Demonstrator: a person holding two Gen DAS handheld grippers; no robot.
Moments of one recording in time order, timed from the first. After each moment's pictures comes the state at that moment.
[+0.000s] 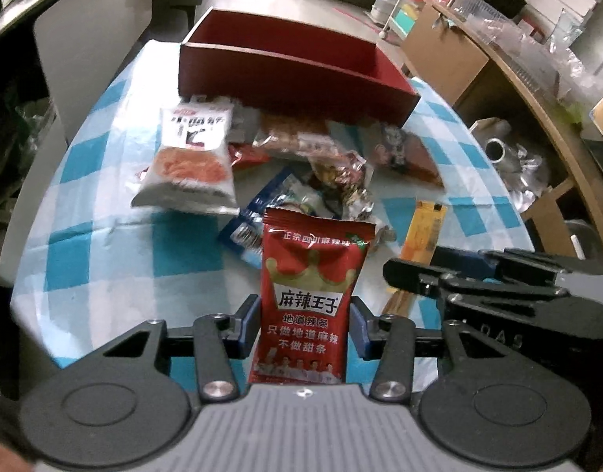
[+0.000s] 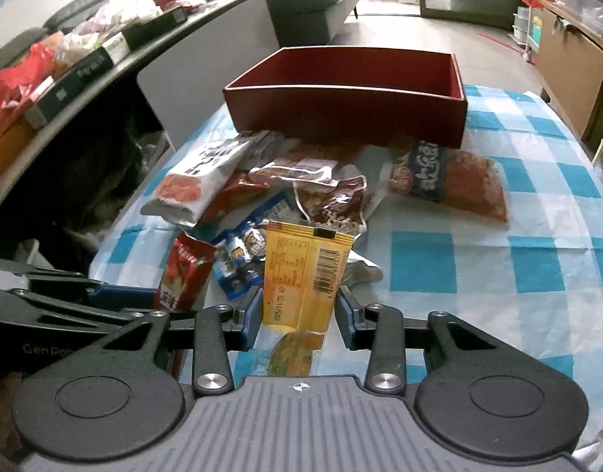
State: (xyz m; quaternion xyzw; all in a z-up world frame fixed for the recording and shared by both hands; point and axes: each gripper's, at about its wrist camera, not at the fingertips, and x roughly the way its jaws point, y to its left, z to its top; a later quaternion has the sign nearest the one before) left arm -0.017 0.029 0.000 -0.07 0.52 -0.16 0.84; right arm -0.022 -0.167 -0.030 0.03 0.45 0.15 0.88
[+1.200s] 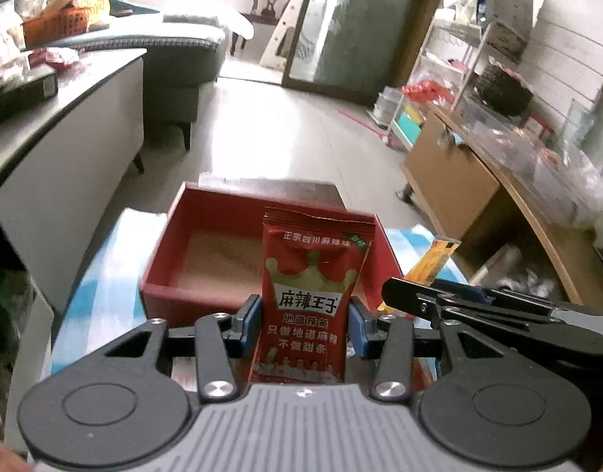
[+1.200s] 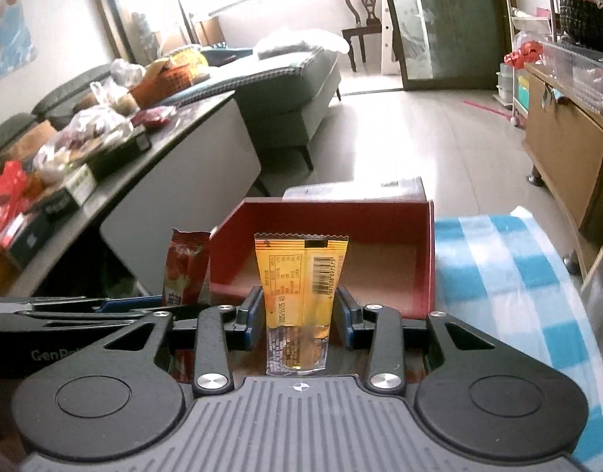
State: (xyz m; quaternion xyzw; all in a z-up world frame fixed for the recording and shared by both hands) left arm 0.140 -0.009 0.076 -0.08 0.39 -0.13 0.91; right arm 0.114 -0.205 0.038 0.08 0.35 0.14 0.92
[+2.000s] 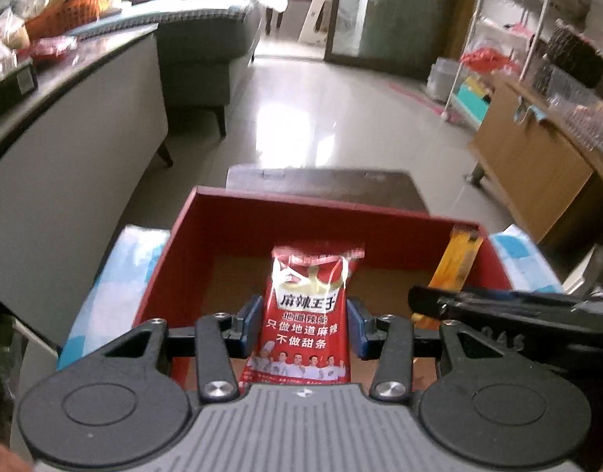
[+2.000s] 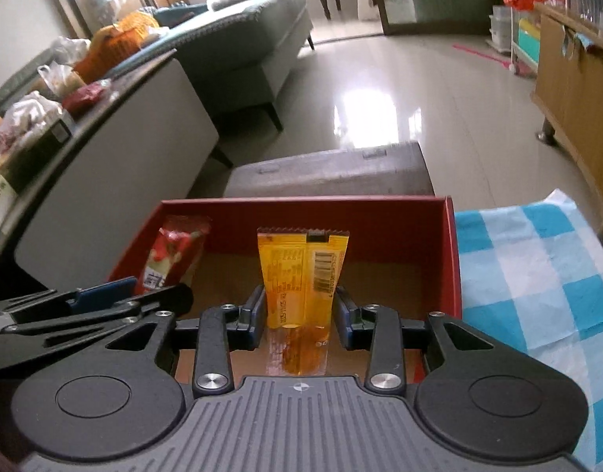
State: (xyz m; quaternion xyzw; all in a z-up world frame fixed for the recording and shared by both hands) left arm 0.257 -0.029 -0.002 -0.03 0.43 -0.06 0.90; right arm 0.251 -0.203 -0.031 0.10 0.43 0.11 0.89
